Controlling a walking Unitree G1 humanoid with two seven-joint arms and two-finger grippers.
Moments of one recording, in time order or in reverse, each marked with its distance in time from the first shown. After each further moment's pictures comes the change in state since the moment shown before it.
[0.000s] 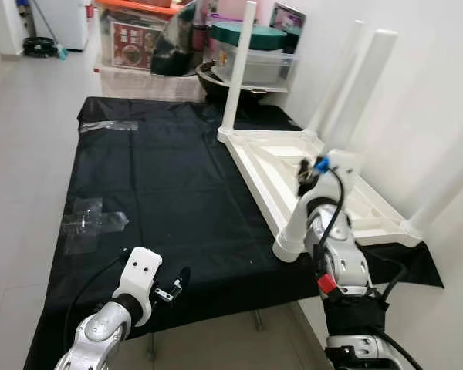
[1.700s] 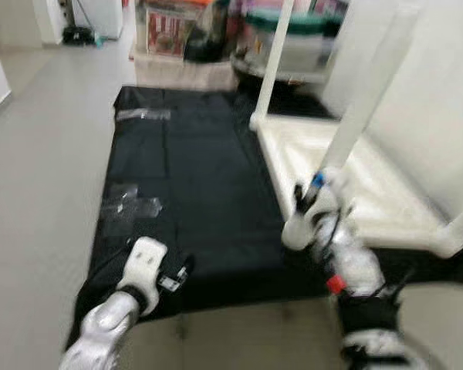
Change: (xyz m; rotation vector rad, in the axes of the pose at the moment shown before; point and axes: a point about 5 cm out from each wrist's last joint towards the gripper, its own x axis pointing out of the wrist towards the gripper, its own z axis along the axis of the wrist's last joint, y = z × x) left arm 0.001 0.003 0.003 0.004 -0.019 0.023; right arm 0.002 -0.020 0.001 -0.101 -0.001 -0.033
